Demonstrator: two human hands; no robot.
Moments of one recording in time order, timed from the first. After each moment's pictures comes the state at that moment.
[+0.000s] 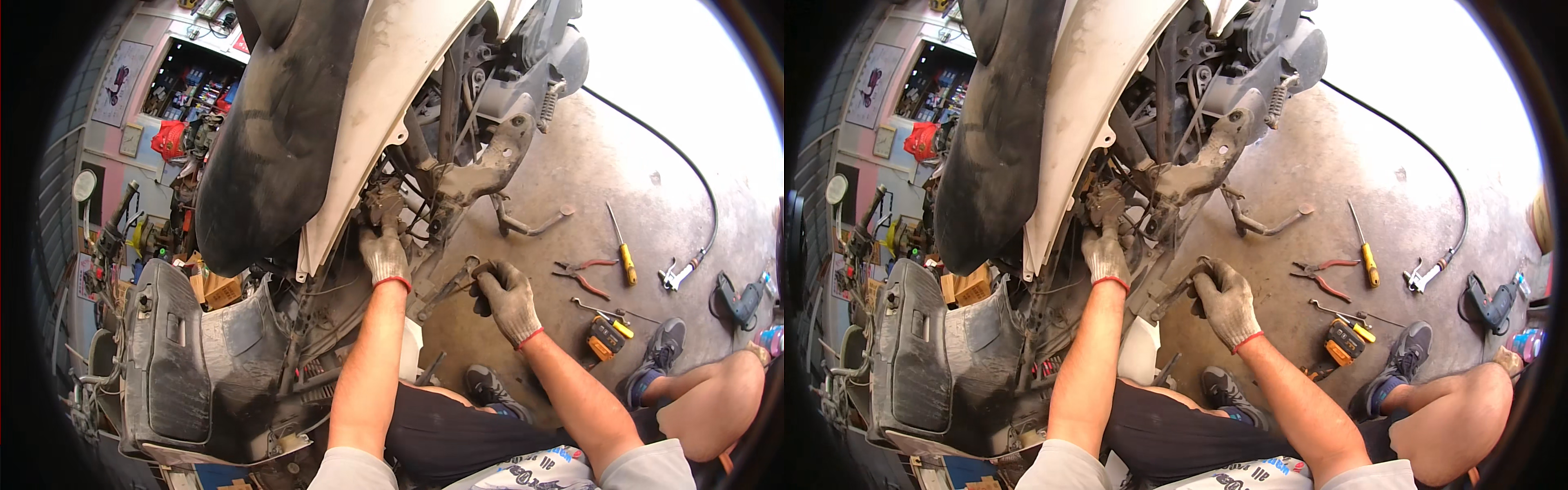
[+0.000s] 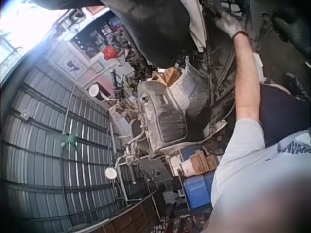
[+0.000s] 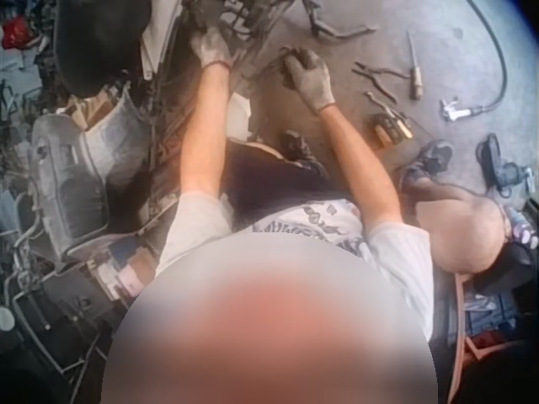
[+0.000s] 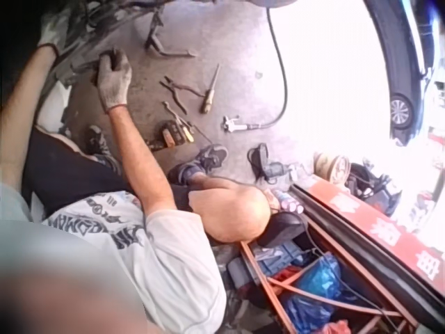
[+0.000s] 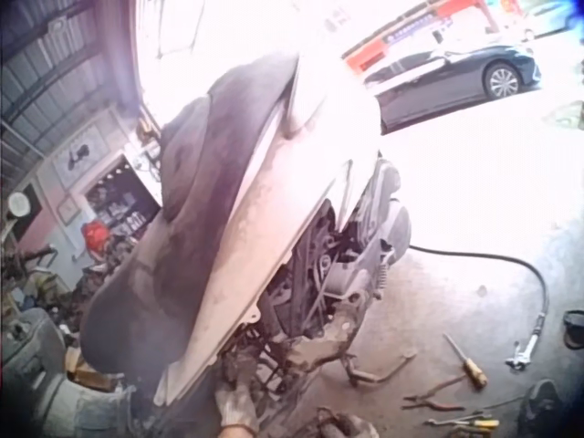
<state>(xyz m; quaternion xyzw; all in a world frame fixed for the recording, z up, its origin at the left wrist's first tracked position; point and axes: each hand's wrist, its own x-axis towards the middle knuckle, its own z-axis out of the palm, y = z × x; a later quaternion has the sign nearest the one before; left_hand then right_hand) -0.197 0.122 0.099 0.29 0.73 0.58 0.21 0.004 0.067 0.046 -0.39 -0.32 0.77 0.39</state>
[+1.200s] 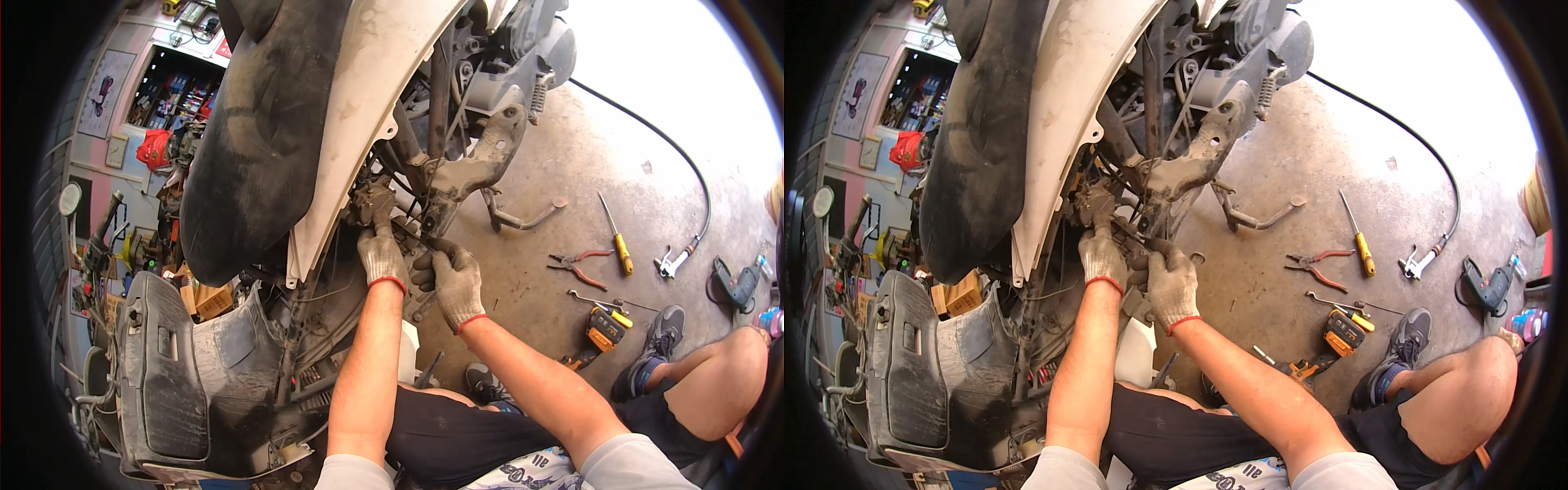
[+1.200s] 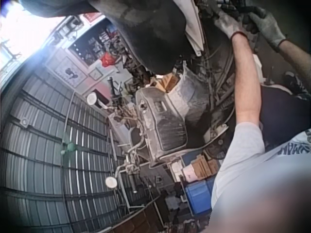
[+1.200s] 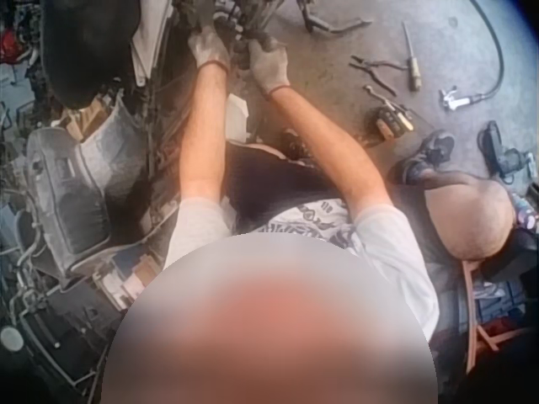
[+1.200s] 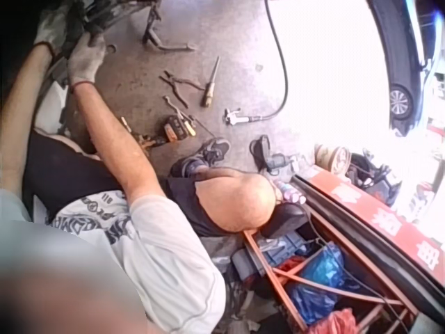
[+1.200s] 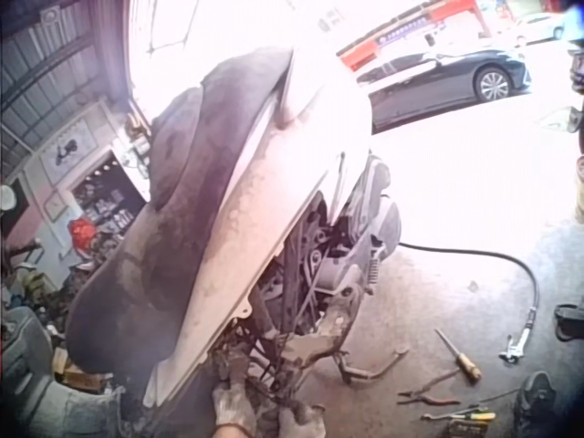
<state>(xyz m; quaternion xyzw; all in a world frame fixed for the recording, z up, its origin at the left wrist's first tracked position) -0.202 0.120 0.096 0.29 0.73 0.55 0.29 -0.089 0.077 0.058 -0.34 -0.19 0.76 0.52</state>
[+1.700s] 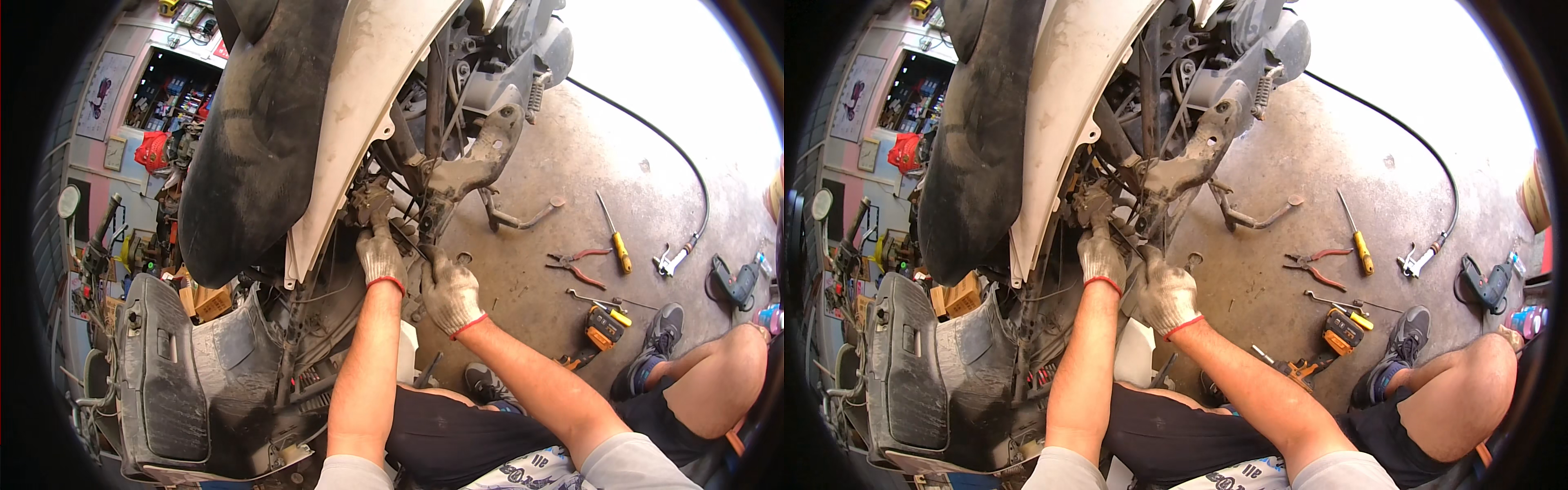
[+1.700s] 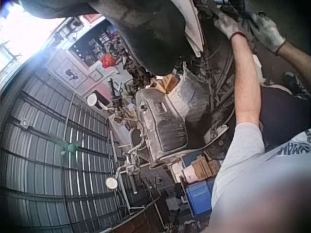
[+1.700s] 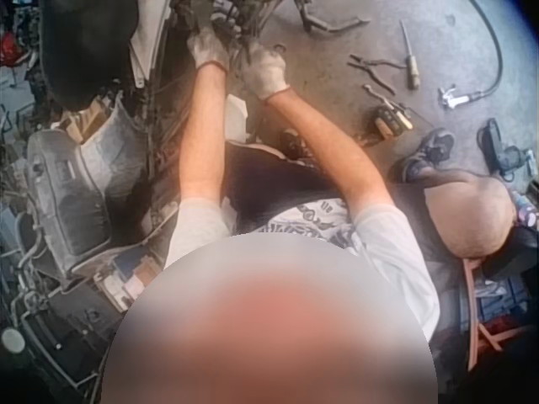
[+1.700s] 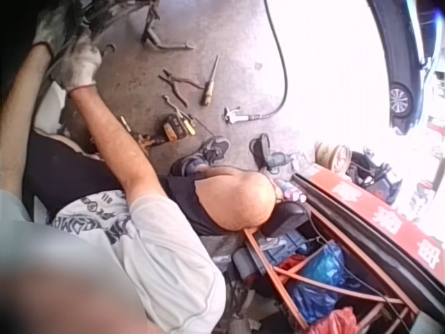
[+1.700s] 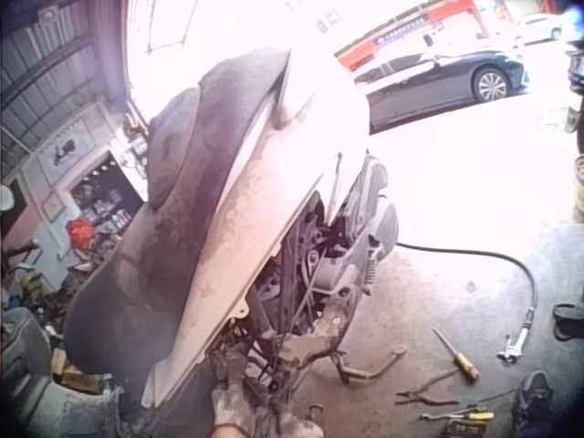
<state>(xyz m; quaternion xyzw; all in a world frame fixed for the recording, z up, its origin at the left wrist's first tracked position) -0.191 0.123 0.098 0.25 0.68 0.61 0.33 -0.088 0.068 0.050 -0.52 -0.60 0.44 0.43</state>
